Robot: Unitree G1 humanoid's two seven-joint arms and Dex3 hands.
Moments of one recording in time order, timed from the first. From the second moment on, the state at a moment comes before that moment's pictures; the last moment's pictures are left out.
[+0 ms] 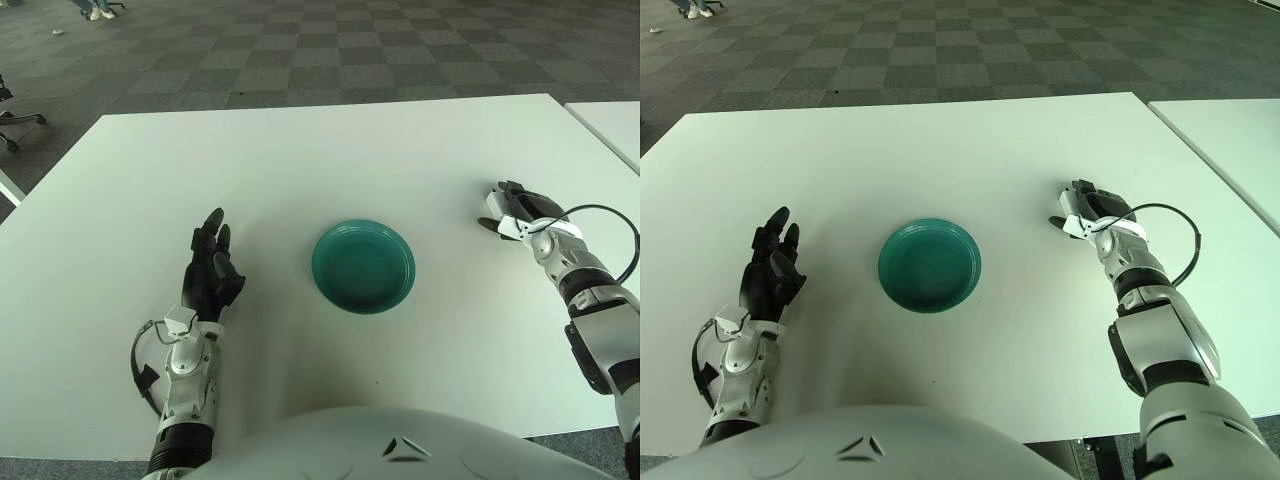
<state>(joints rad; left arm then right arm) 0.20 0.03 0.15 0.25 -0.19 -0.56 -0.14 -0.65 -0.58 0.39 1.23 -0.66 -0.21 -0.24</state>
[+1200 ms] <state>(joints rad) 0.17 0.00 0.20 0.26 -0.21 -0.58 -0.16 -0.60 -0.51 0.48 1.30 -0.69 -0.14 -0.69</state>
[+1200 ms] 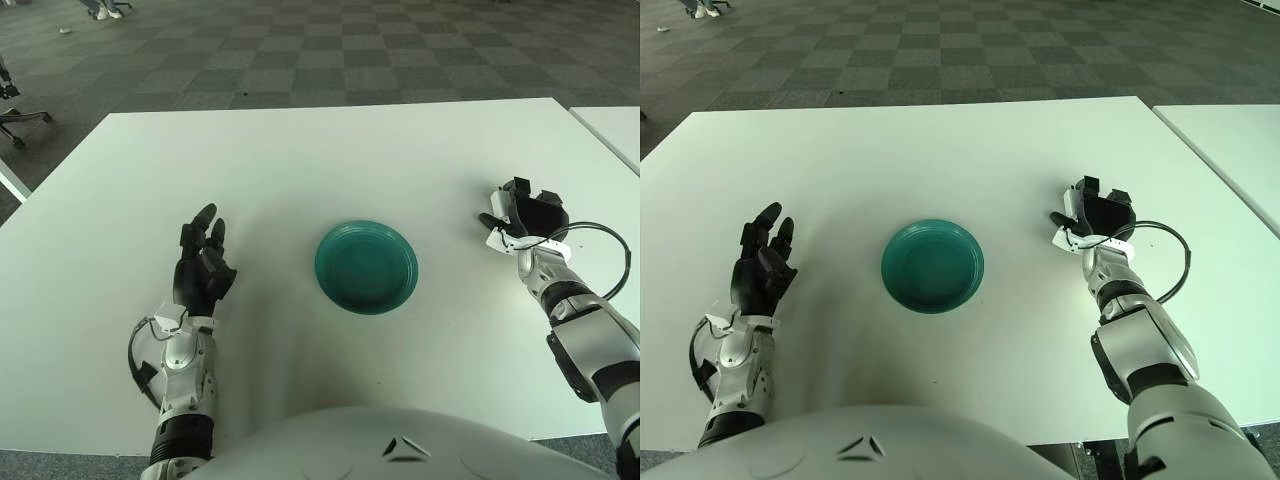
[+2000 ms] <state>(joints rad) 0.12 -0.08 0.23 0.28 -0.22 -0.63 -0.11 -0.64 -0.55 0.47 1.33 -0.63 -0.04 -0.55</state>
